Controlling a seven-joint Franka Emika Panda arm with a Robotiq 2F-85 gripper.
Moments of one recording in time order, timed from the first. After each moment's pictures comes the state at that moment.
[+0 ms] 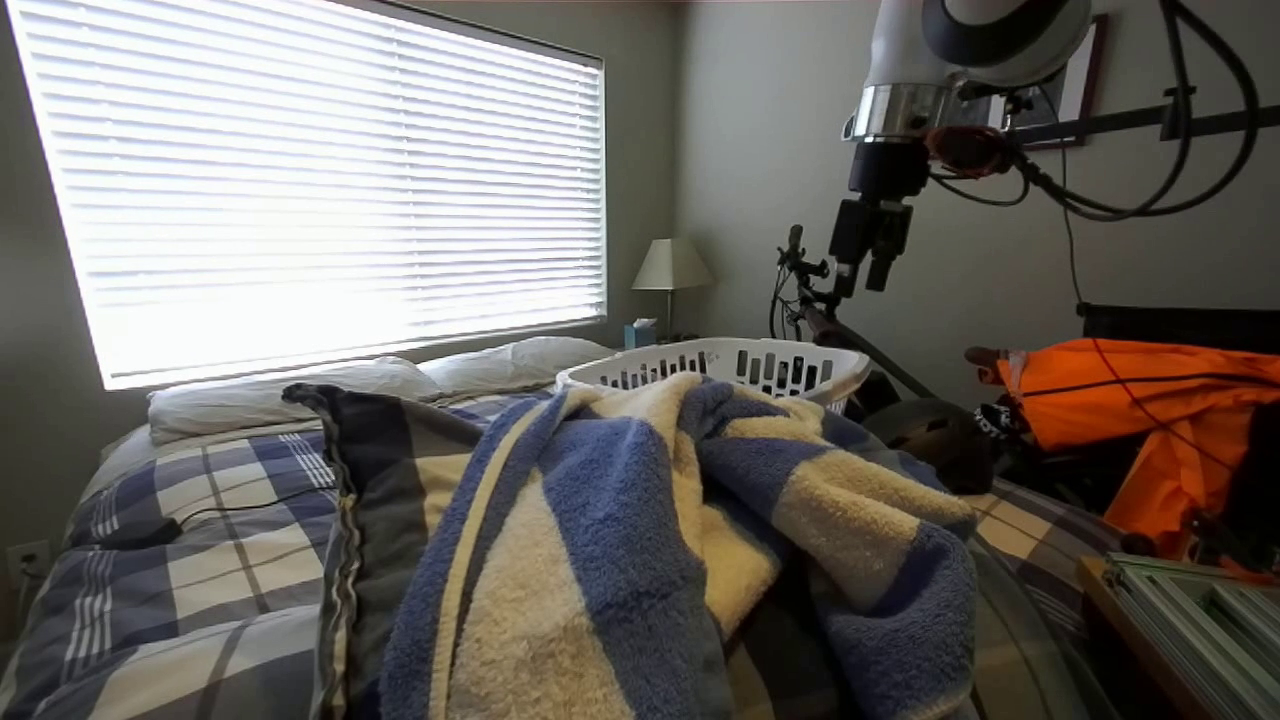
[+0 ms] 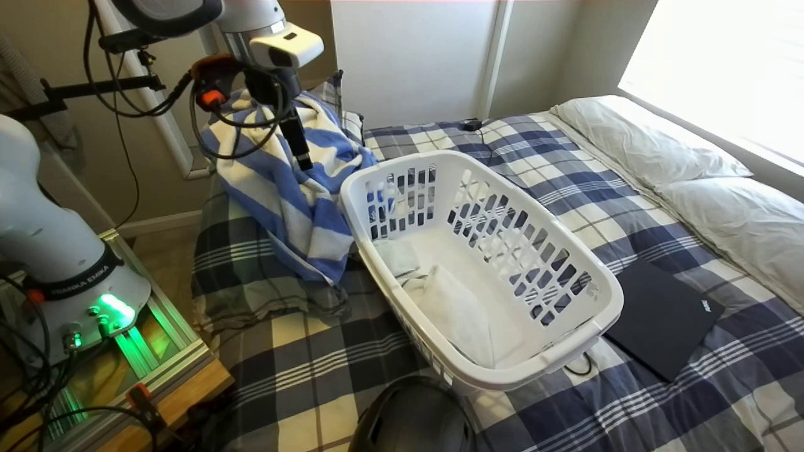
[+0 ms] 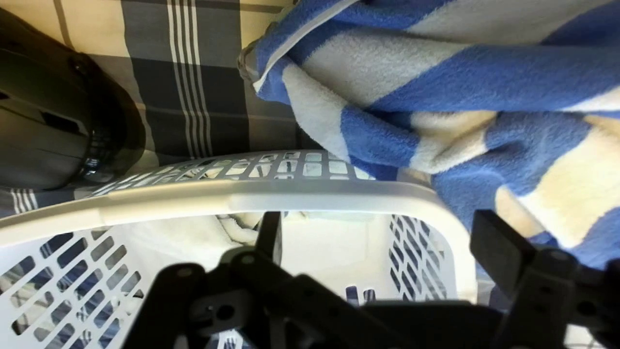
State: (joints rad) arm -0.30 -0.42 -0.27 -2.46 -0.14 2.20 0.01
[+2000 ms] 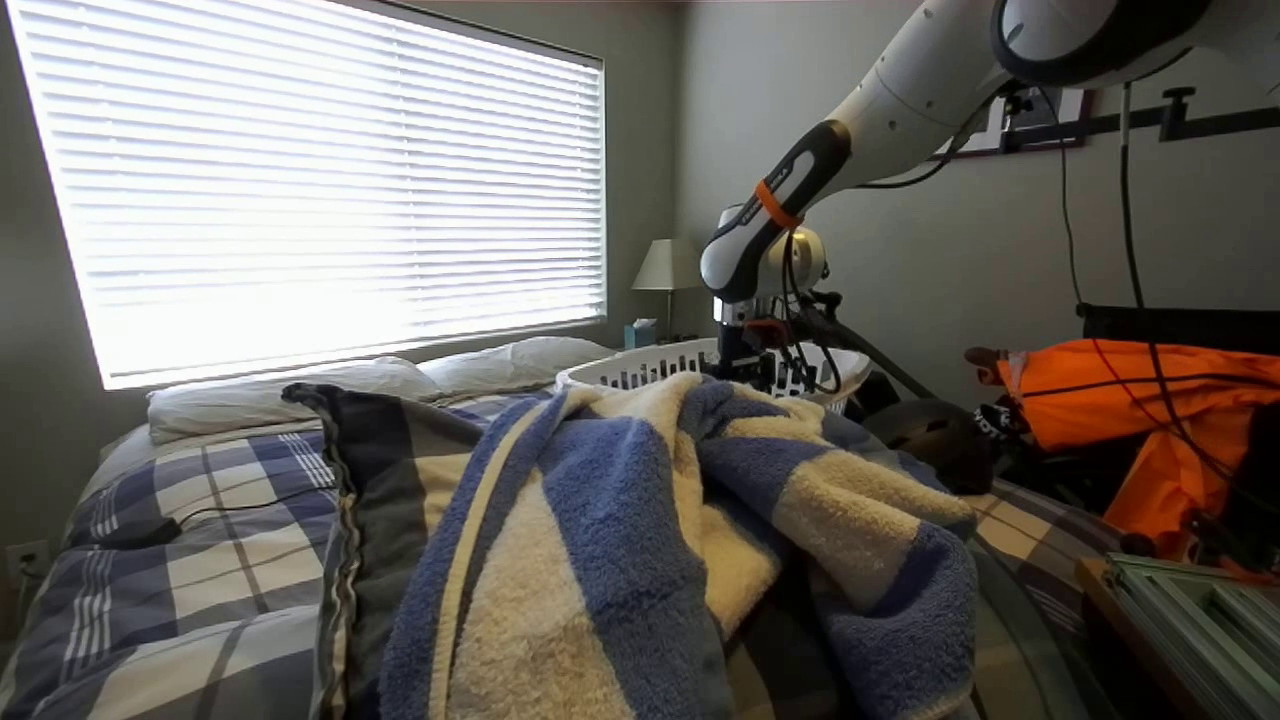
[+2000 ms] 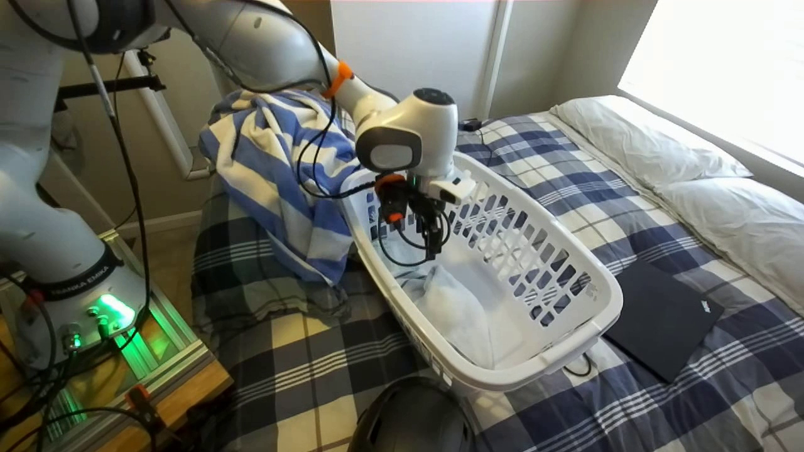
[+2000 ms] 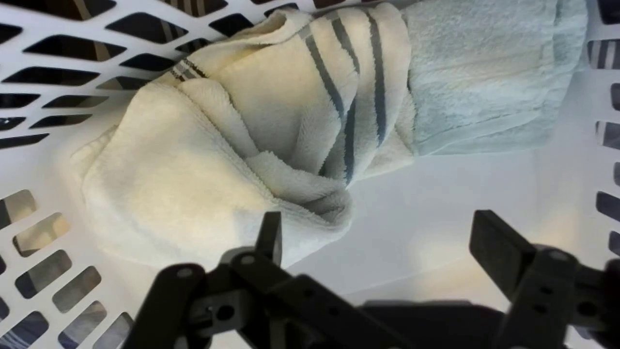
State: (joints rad) arm -0.44 0.66 -0.26 -1.68 0.15 2.37 -0.07
